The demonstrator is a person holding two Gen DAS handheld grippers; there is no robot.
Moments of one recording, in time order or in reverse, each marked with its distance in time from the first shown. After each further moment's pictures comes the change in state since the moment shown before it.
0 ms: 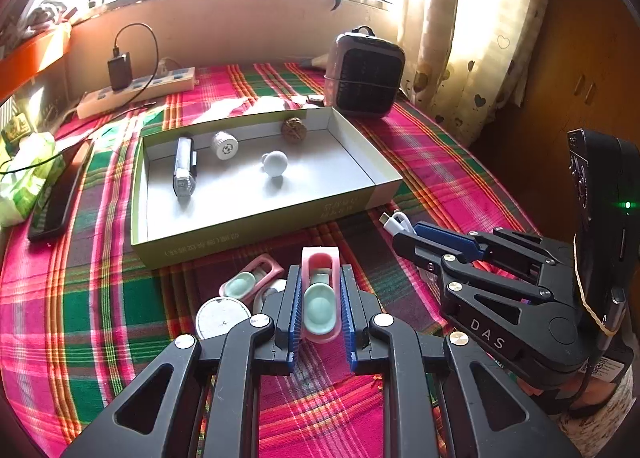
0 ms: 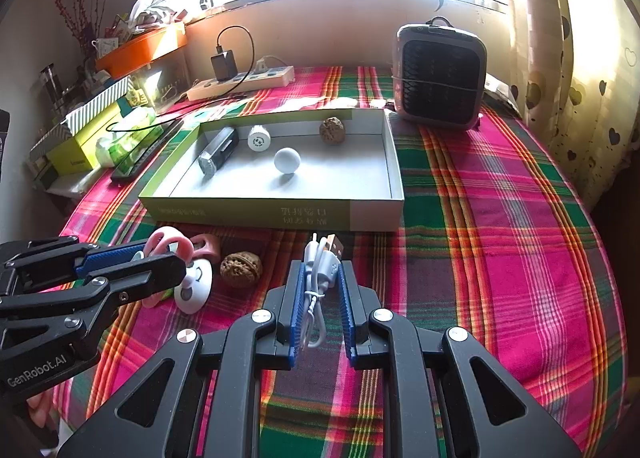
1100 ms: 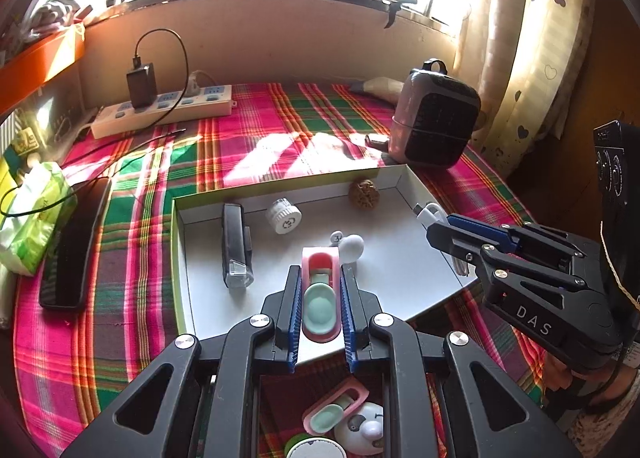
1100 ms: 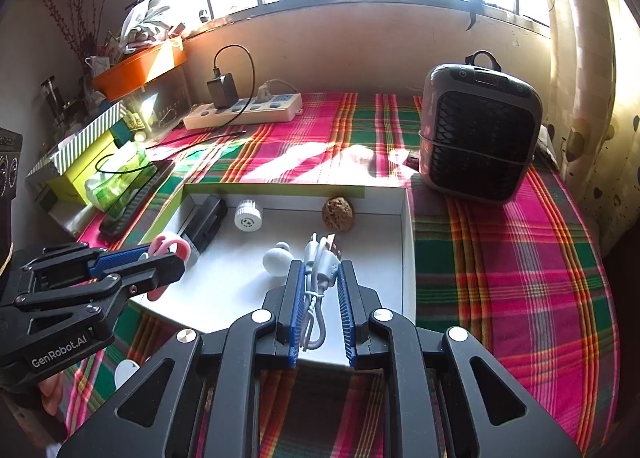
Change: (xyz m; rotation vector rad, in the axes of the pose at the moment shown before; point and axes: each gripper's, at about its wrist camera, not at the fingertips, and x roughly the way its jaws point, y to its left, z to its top) left arm 0.039 0.054 0.072 -0.068 -0.017 0.088; right arm 0.052 -0.008 0.087 -0.041 -0.015 0.056
